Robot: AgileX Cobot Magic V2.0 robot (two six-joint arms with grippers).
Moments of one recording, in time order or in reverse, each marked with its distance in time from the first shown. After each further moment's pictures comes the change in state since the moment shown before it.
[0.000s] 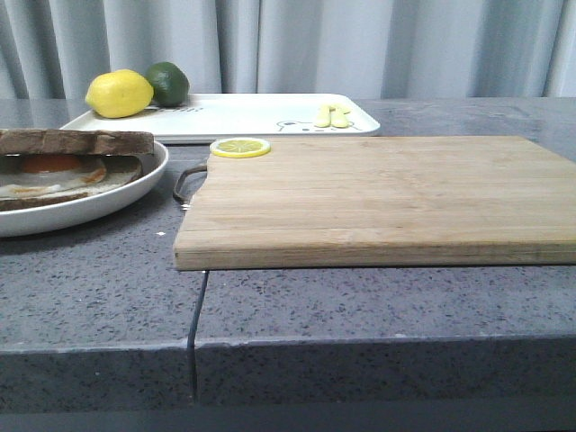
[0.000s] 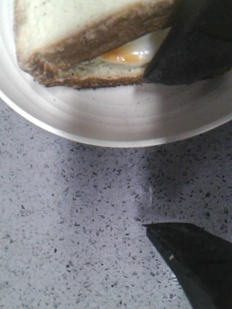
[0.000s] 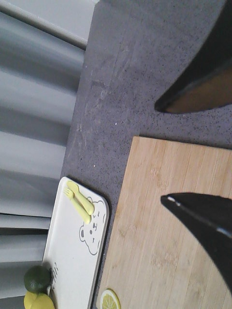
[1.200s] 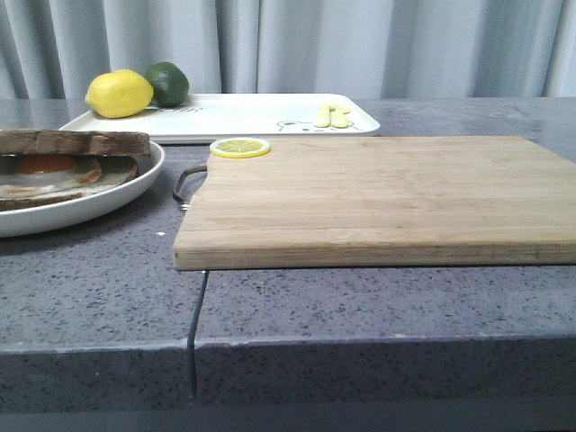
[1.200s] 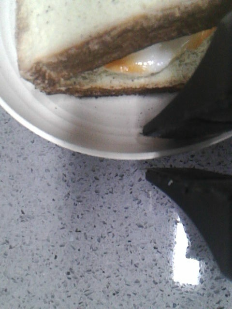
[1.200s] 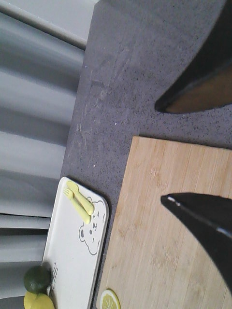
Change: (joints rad) left arm 0.000 0.006 0.000 -0.013 -0.008 -0.002; right arm 0.000 0.000 0.000 0.000 0.000 0.000
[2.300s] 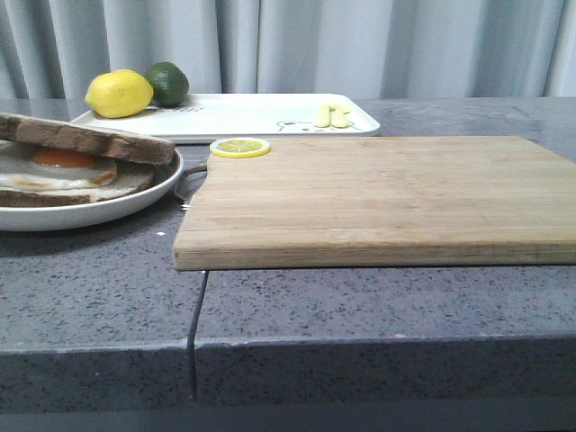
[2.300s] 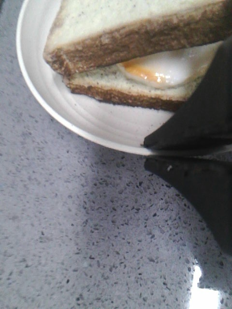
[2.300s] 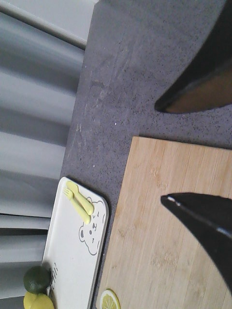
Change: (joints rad) left arm 0.017 -0.048 0.000 -0.158 -0.066 -0.007; right arm 0.000 0.000 0.000 0.000 0.001 0.000
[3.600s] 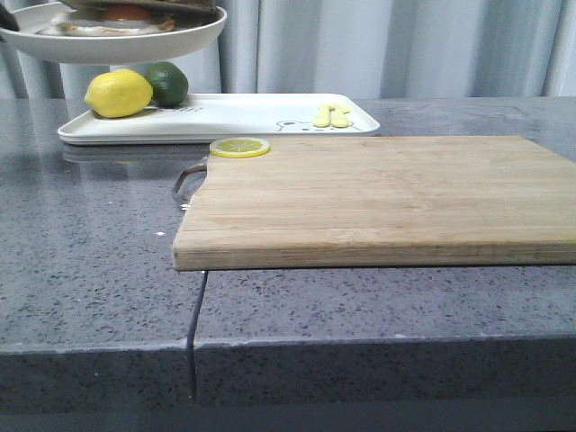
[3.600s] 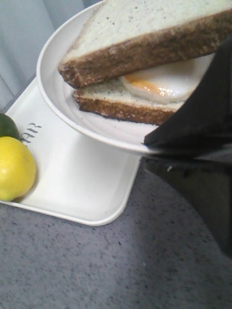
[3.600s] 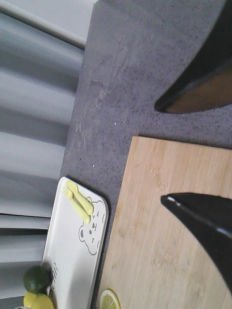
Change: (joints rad) left arm 0.111 0.206 -0.321 -0.741 -0.014 0.436; right arm 0.000 0.000 0.000 0.000 0.000 0.001
